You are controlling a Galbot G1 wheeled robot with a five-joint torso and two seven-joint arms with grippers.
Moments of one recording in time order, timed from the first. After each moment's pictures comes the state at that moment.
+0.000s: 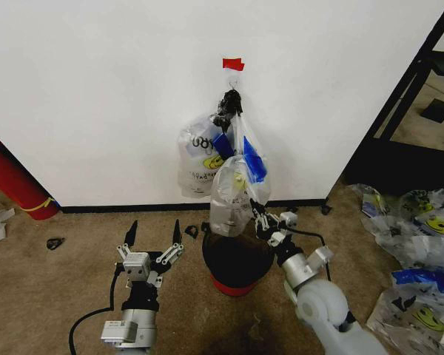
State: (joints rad) left arm 1.73 -1.44 -0.36 -2.27 0.00 -0.24 -0.17; right arm -1.33 1.26 0.25 1.99 0.60 0.04 -0.09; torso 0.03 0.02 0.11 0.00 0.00
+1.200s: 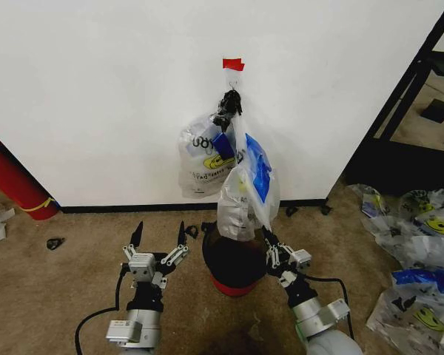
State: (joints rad) left arm 1.72 -1.43 -0.33 -2.26 0.00 -0.24 -0.17; right arm -1.60 1.29 0.31 2.06 0.32 0.25 -0.11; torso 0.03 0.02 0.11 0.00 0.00
